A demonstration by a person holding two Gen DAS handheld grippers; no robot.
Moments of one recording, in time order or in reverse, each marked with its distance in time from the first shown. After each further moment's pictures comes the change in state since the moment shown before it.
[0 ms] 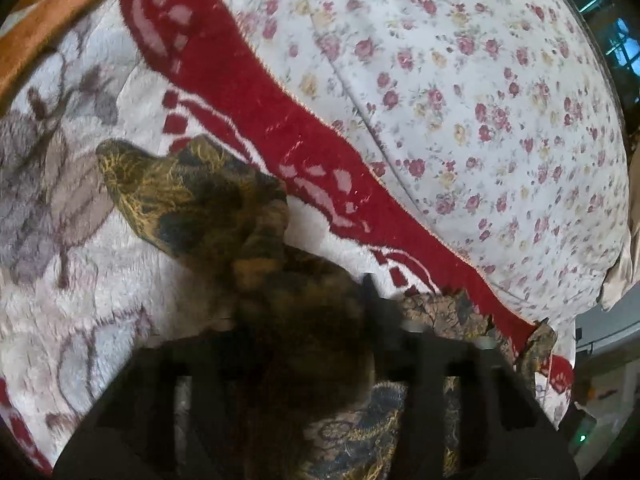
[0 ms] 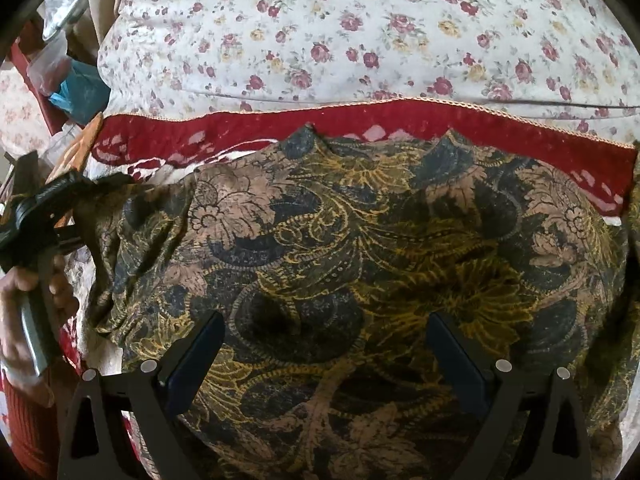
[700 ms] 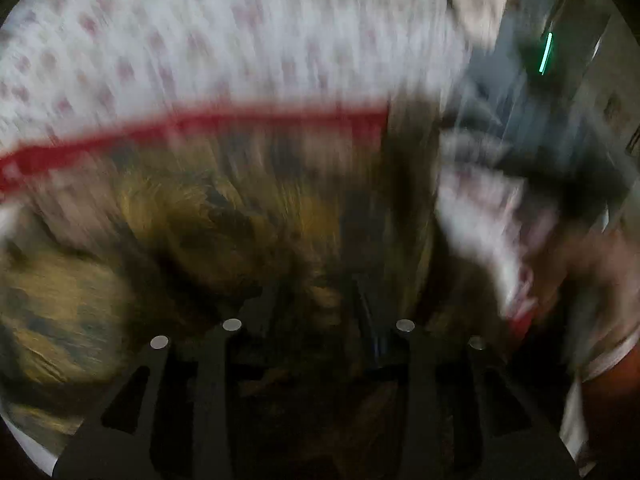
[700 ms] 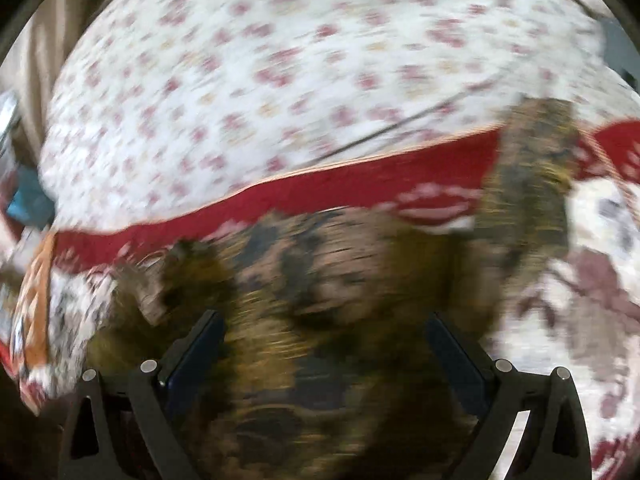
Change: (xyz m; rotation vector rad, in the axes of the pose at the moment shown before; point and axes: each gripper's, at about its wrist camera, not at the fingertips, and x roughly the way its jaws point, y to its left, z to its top) left arm 0.031 -0.221 -0.264 0.800 0.255 -0.252; right arm -0.104 -0.141 -0.003 0.318 -0.202 -0.171
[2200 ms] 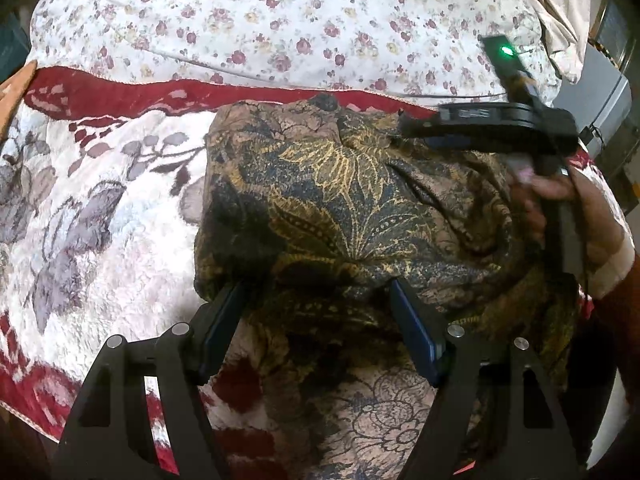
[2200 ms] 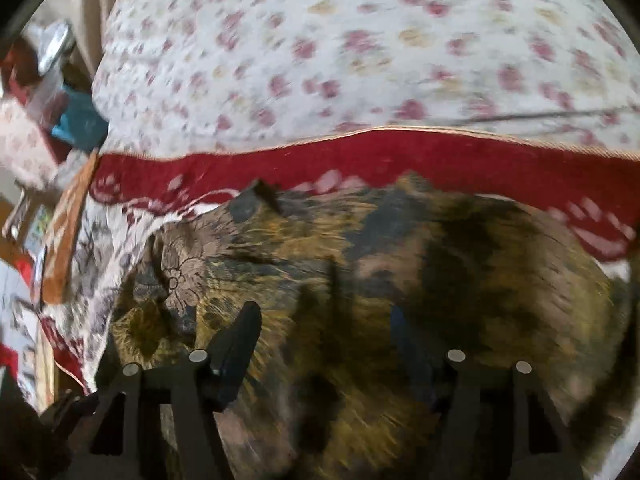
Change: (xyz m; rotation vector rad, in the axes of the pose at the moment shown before) left arm -0.094 0.100 -0.084 -0.213 -0.091 0.289; right arm 0.111 0.125 0.008 -0.318 0.183 0.257
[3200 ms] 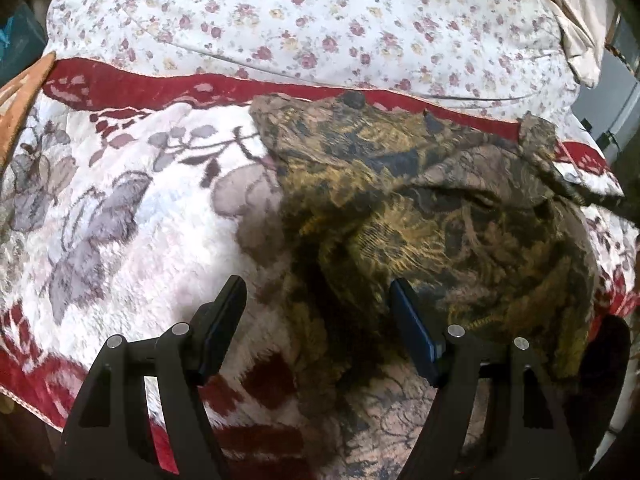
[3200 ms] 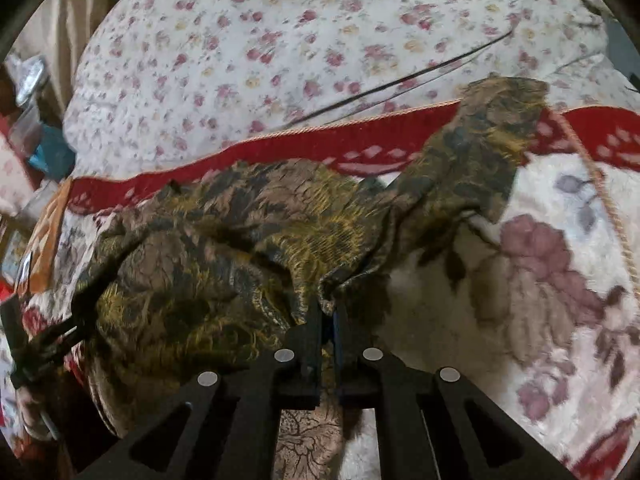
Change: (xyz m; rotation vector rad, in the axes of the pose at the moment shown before) left arm 0.000 0.015 0.000 -0.036 0.001 0.074; right arm -0.183 -0.128 -0.108 0.152 -0.126 -0.217
